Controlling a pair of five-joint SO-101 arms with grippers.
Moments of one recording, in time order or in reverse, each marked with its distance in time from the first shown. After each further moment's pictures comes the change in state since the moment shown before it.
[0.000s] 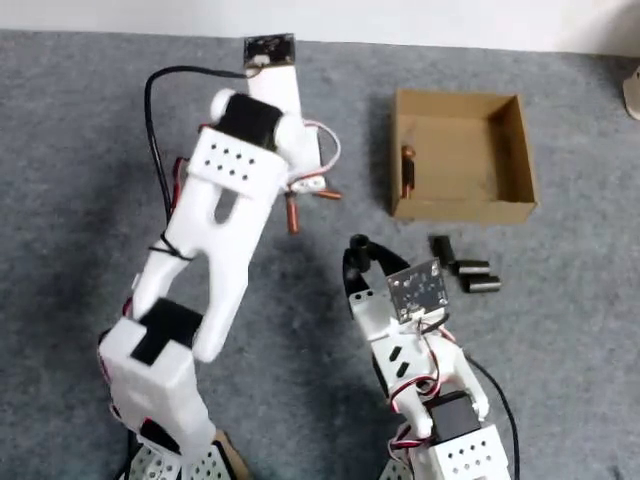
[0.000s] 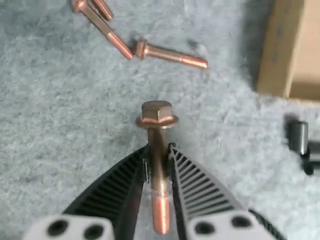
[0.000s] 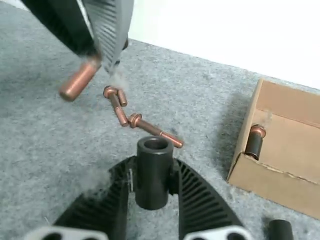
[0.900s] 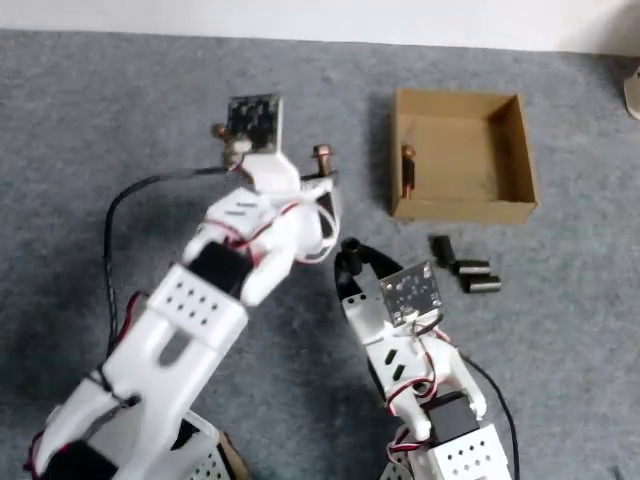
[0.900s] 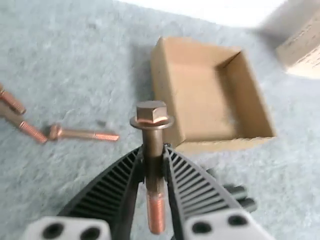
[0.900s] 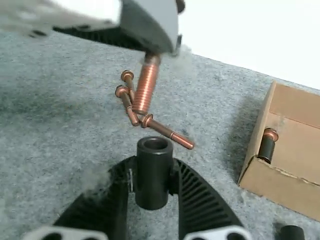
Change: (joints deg) left arm 6.4 -48.2 70.8 -65.8 -0.8; right arm -2.5 0.1 0.0 0.0 0.0
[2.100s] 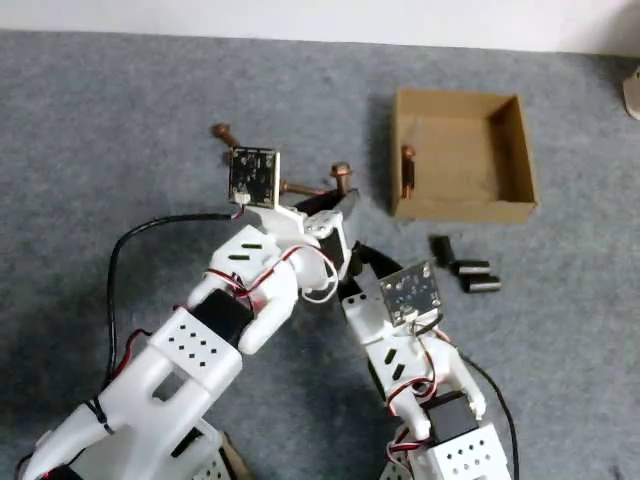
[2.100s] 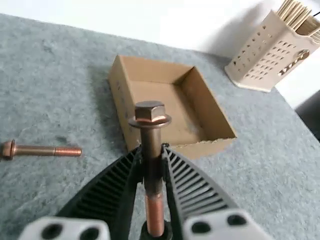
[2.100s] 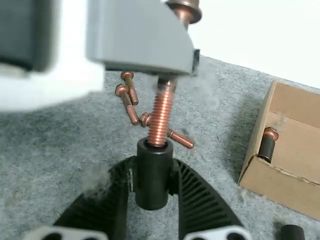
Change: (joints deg) left arm 4.7 -8.4 17.3 -19.0 0.2; right arm 0.0 0.1 0.0 0.0 0.0
